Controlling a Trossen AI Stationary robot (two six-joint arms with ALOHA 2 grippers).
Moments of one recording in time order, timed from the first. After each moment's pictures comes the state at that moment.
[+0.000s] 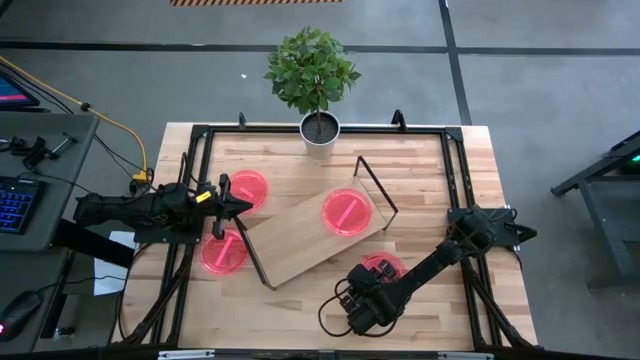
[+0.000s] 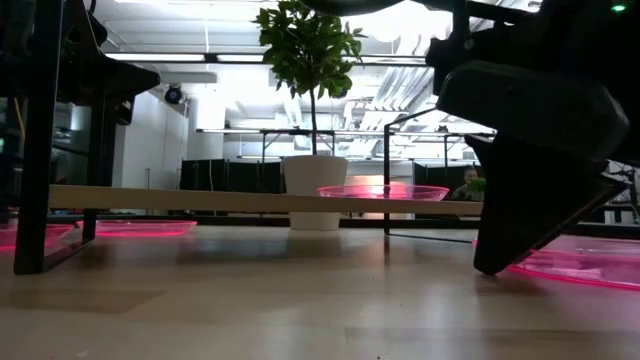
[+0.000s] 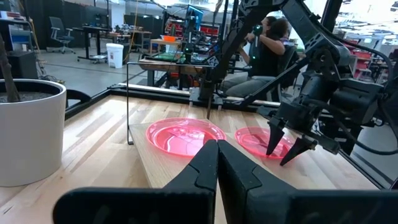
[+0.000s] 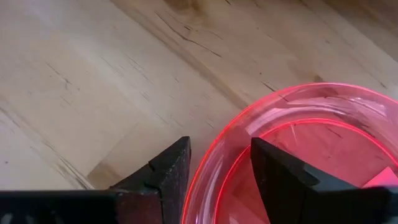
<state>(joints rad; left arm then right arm) -0.02 0.01 0.01 0.02 -0.06 -0.10 0.65 2.15 1.46 -0.88 0.48 1.48</state>
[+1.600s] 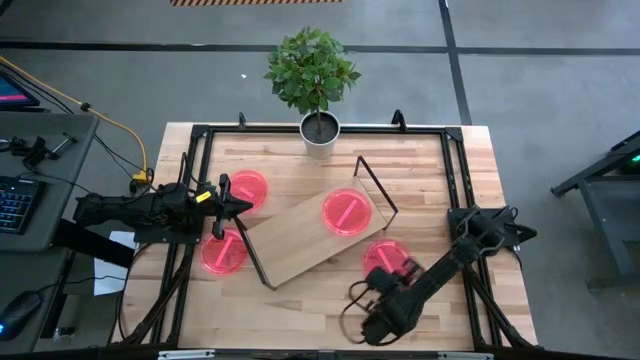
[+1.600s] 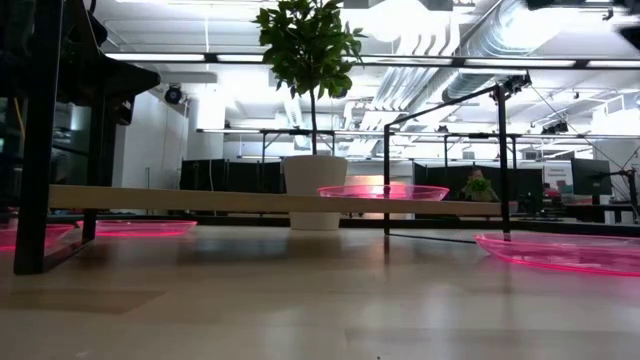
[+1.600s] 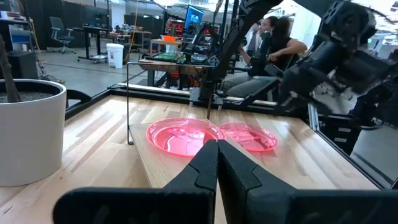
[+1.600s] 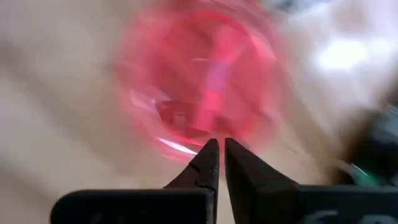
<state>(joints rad) -0.02 0.01 0.01 0.02 -0.06 -0.10 0.73 2.09 1.69 -1.52 0.26 1.49</state>
